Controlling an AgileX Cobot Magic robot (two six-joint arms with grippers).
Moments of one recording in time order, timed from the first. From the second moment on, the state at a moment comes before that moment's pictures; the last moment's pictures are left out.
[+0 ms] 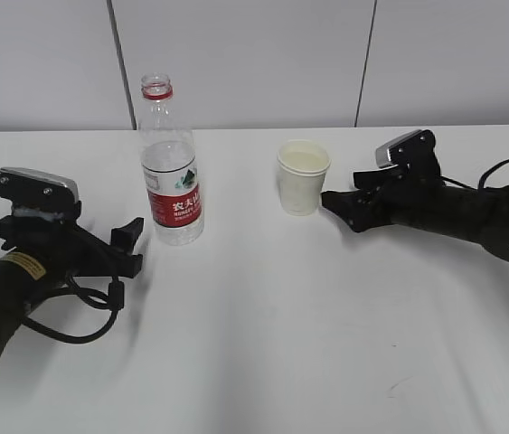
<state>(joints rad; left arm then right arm) -0.35 2.06 -0.57 -0.05 -1.14 0.09 -0.01 2.30 -1.18 -0.86 -0.86 0.41</state>
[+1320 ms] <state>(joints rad) -0.25 1.85 -0.79 -0.26 -0.60 0.33 -0.10 2.00 -1.18 -0.58 -0.27 0.40</state>
